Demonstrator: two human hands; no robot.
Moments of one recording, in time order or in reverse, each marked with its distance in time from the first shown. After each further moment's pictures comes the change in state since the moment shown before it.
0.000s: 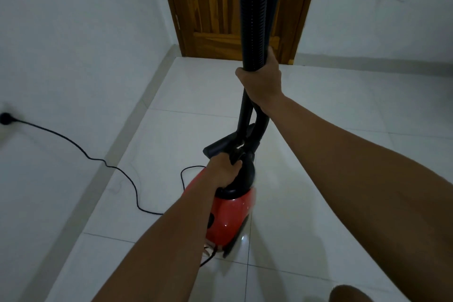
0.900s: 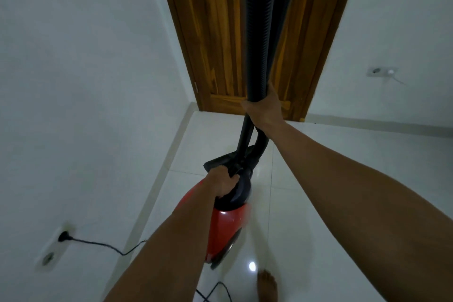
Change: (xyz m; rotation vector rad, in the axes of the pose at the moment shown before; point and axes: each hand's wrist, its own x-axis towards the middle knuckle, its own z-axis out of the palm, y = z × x) left_hand 0.097 0.233 -0.336 0.119 -0.050 -0.116; right_hand 0.319 -0.214 0.009 0.051 -0.078 0.115
